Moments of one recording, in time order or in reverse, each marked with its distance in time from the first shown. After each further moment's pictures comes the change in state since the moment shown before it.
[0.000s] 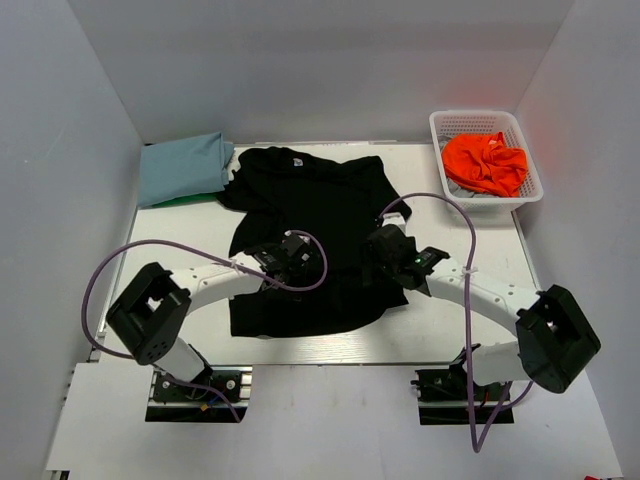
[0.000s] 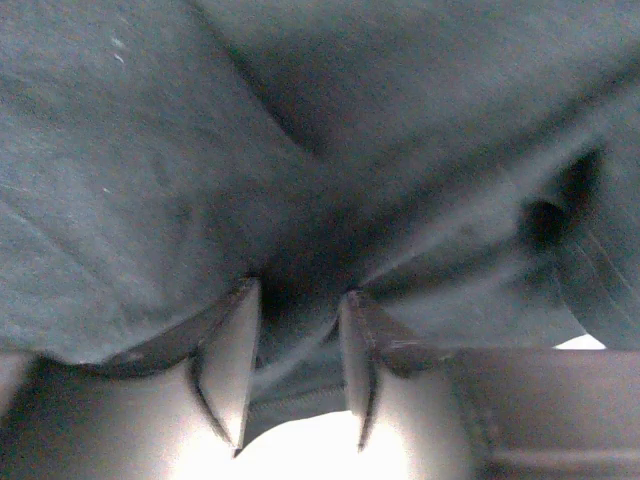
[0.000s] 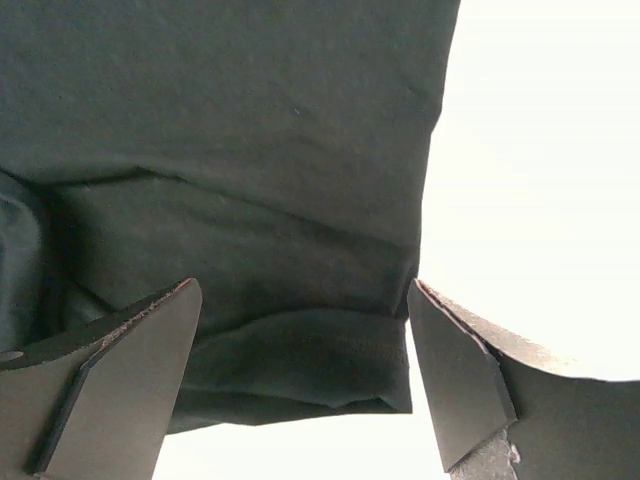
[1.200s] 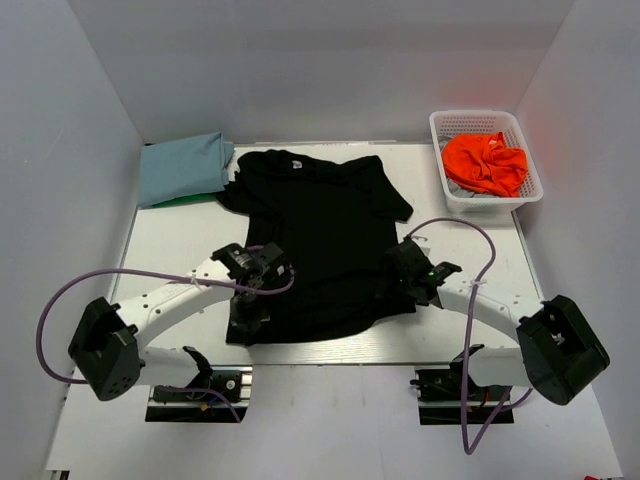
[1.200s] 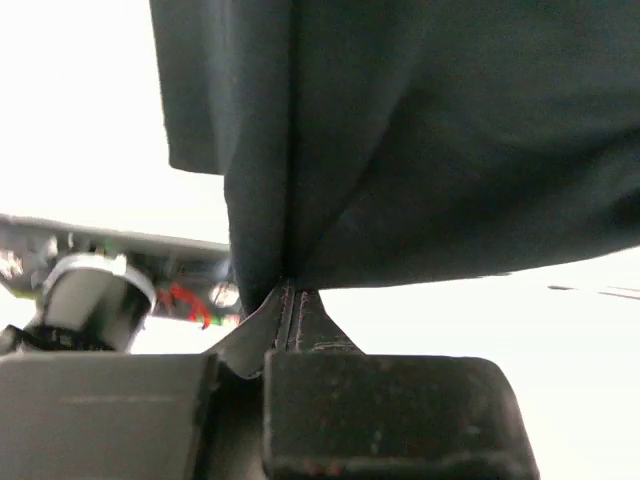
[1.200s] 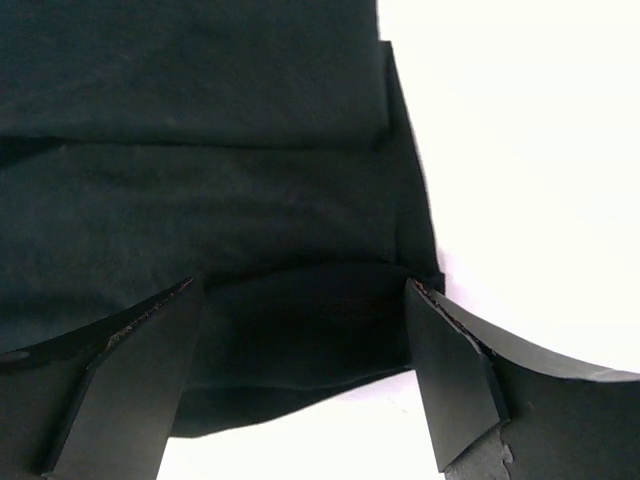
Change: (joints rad) left arm -0.003 -0.220 0.105 -0.697 -0.024 -0.335; right arm -0.090 -0.055 -0.200 0.047 -0.120 0.249
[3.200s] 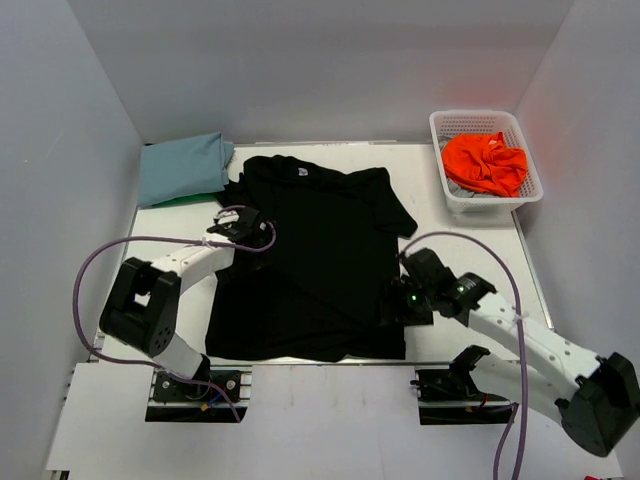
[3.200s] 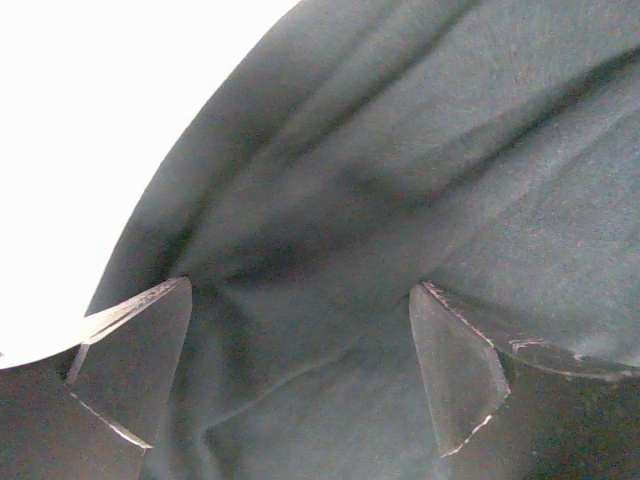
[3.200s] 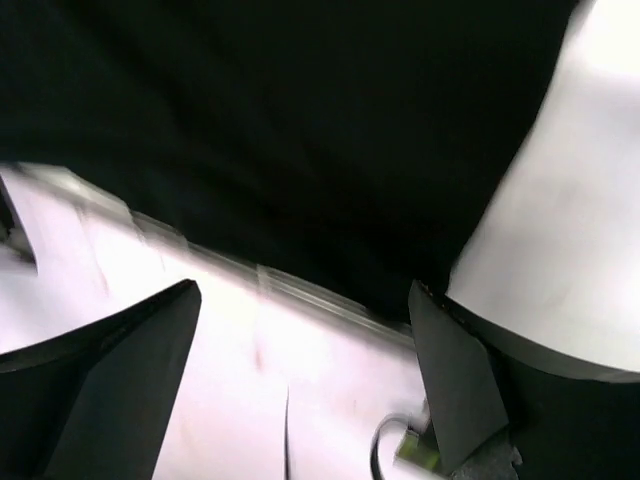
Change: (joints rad) left arm 0.373 0.254 -0.080 0.628 -0.237 0.055; right arm 0.043 -0.375 0.001 -0.383 -0.435 -0.055
